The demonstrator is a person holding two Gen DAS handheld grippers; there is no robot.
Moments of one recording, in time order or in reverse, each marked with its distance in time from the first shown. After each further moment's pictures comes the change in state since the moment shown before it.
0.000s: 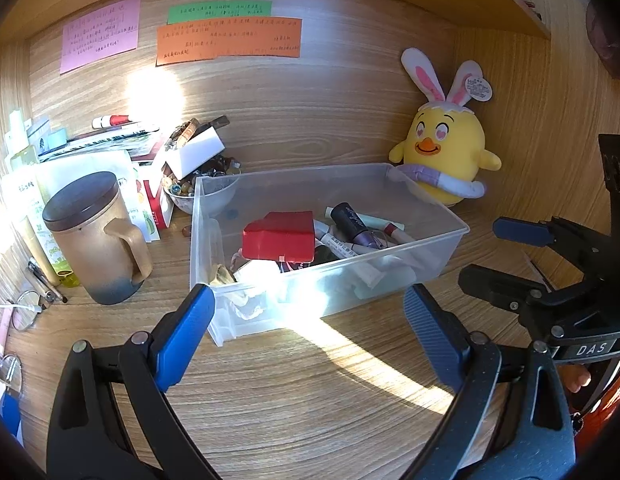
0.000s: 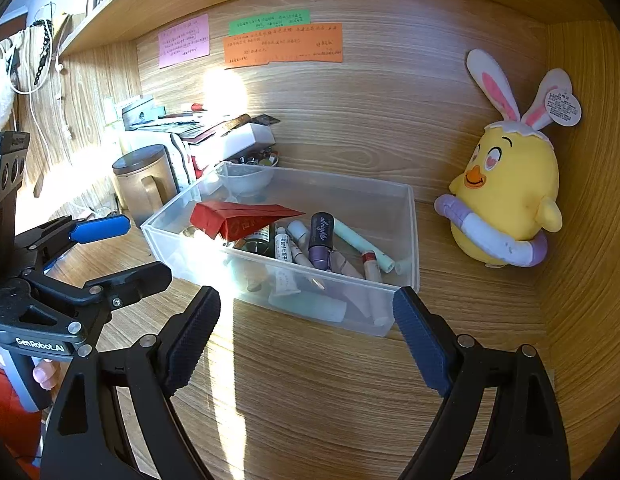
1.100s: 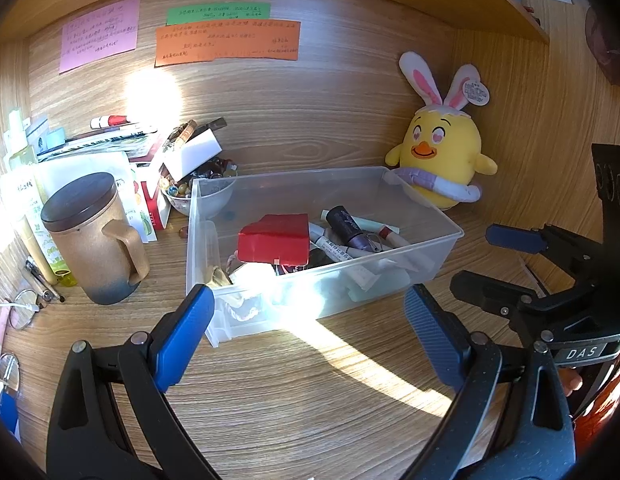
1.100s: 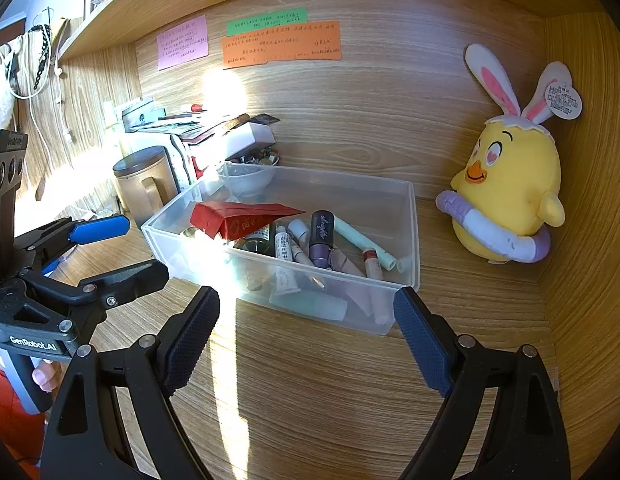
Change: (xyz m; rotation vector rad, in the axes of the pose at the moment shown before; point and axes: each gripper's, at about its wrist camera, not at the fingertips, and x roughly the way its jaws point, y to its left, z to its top) left arm -0.003 -0.002 0.003 -0.006 0.000 -0.016; right arm 0.000 -0.002 -0.001 0.013 0.002 0.014
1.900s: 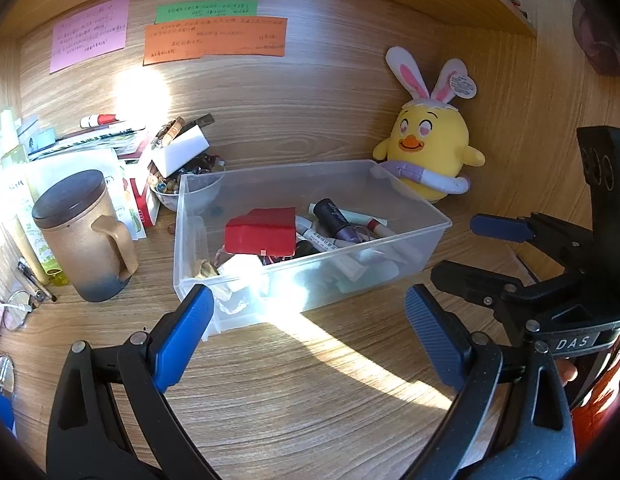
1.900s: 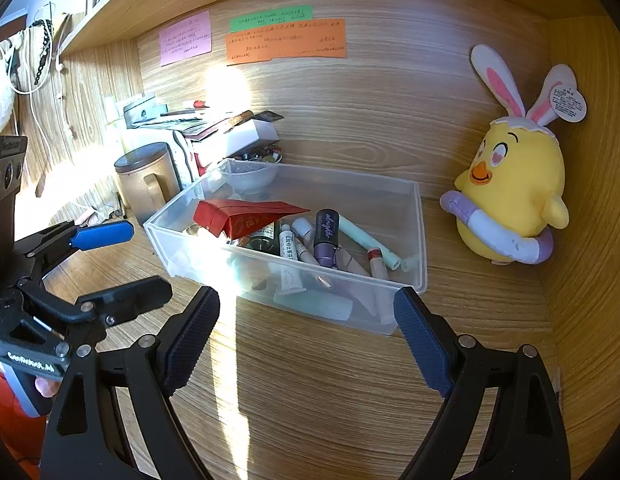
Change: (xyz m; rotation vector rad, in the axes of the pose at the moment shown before) left arm -0.002 -0.004 -0.007 0.024 0.012 -0.040; right arm 0.003 0.005 0.001 -0.007 0.009 -0.003
